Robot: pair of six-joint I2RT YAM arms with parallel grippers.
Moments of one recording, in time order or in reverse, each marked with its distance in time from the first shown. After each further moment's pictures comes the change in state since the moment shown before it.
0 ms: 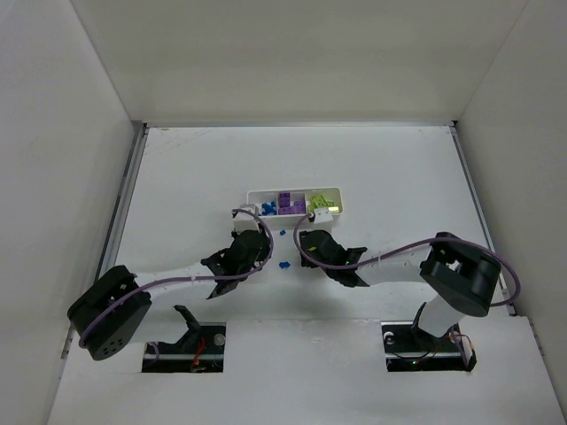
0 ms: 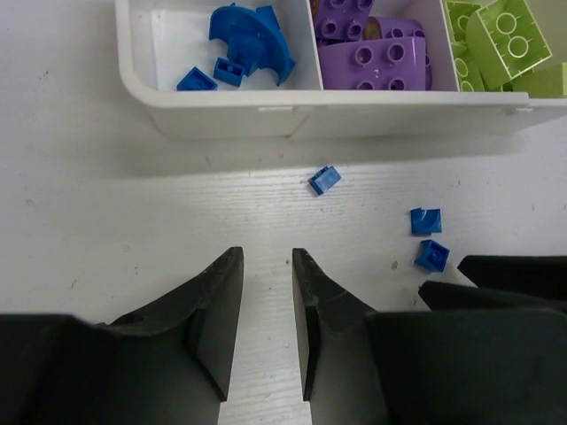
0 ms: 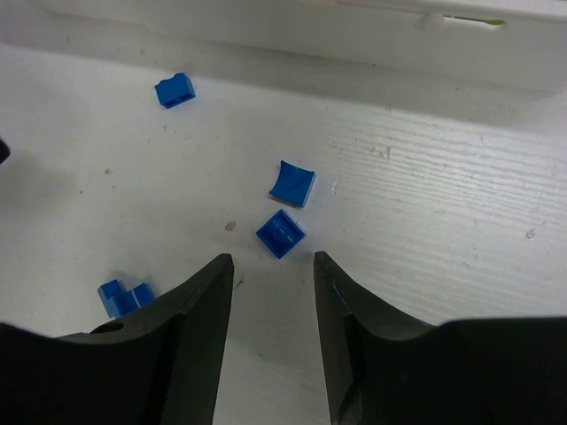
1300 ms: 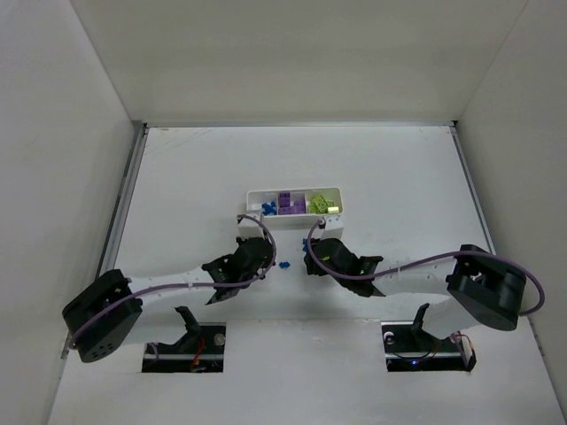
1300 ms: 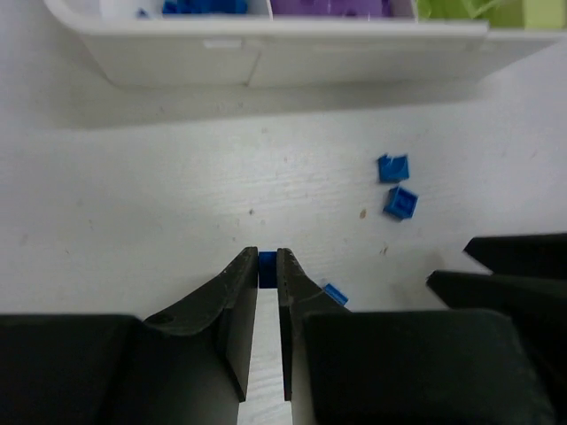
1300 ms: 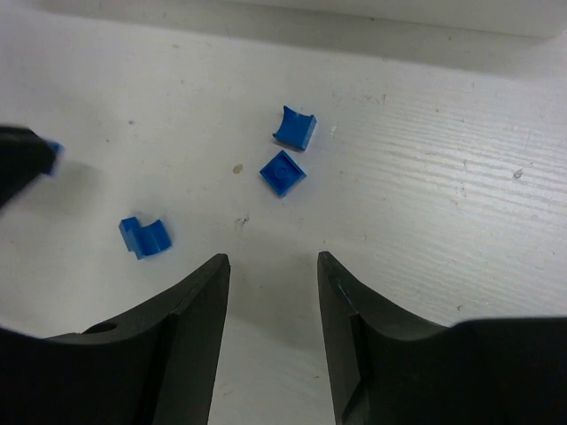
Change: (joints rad) left arm -0.117 -0.033 -0.019 -0.050 -0.036 -0.056; right arm 0.034 -0.163 -0.113 -0.011 -0.024 0.043
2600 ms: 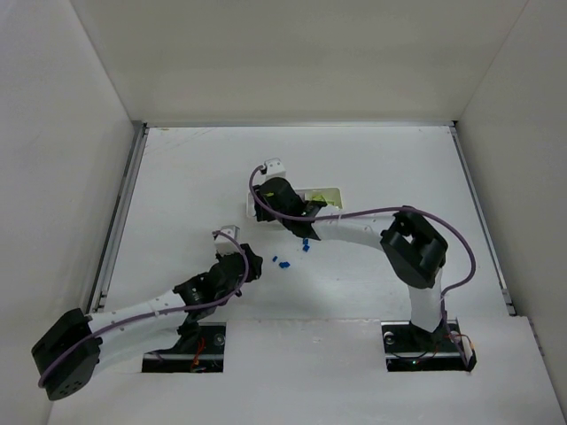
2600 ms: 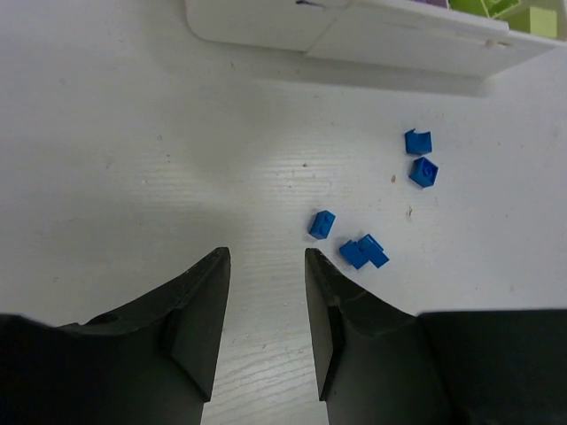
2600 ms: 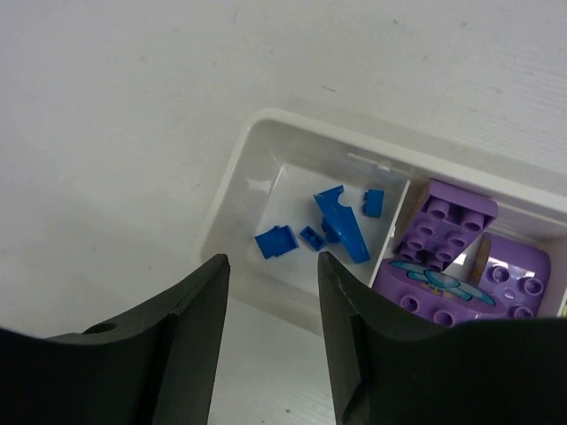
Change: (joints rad) left arm 0.040 -0.415 -0.202 -0.137 0.029 -0.076; right arm -0.114 0.526 0.818 -0.158 -0.109 -0.230
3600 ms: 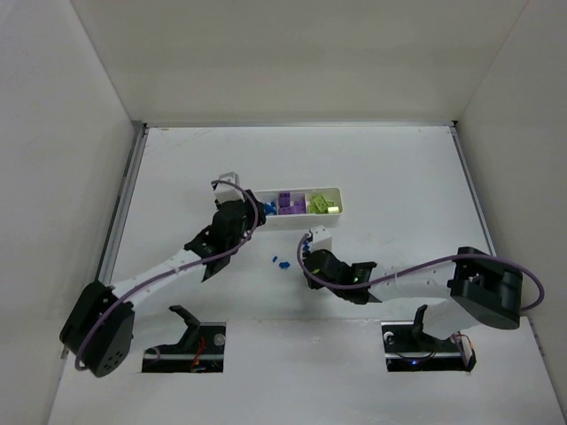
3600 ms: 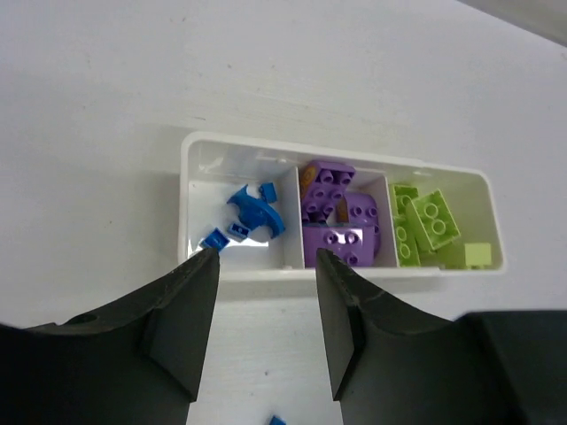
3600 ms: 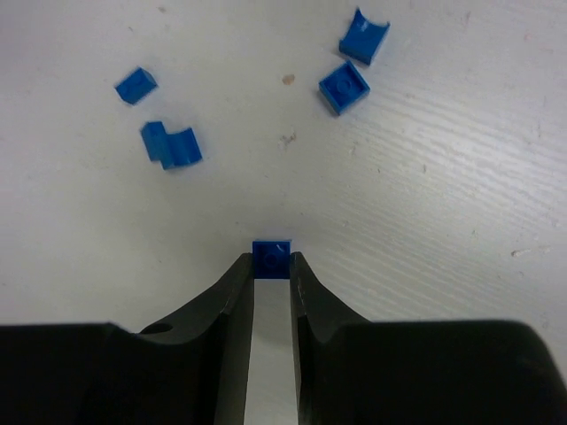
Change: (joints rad) left arm 0.278 0.409 0.434 0.105 0.071 0.174; right arm 0.236 -0.504 -0.782 0.016 0.112 0.225
